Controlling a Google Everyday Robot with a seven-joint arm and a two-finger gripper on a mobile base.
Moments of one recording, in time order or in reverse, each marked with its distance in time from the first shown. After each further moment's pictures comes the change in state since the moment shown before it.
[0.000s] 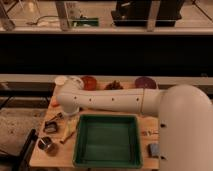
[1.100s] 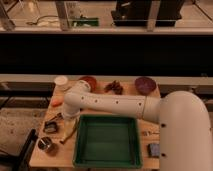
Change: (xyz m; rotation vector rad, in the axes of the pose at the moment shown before) arm -0.010 -0.009 0.034 -0.009 -0.201 -0.012
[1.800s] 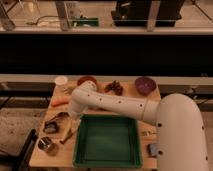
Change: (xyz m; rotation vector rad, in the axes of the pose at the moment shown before) arm 0.030 0.002 0.021 -0.040 -0.011 -0.061
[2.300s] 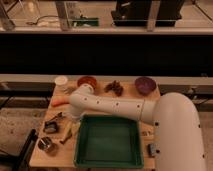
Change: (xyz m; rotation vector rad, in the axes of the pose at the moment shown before) arm -0.004 0.012 0.015 -0.037 0.023 -0.098
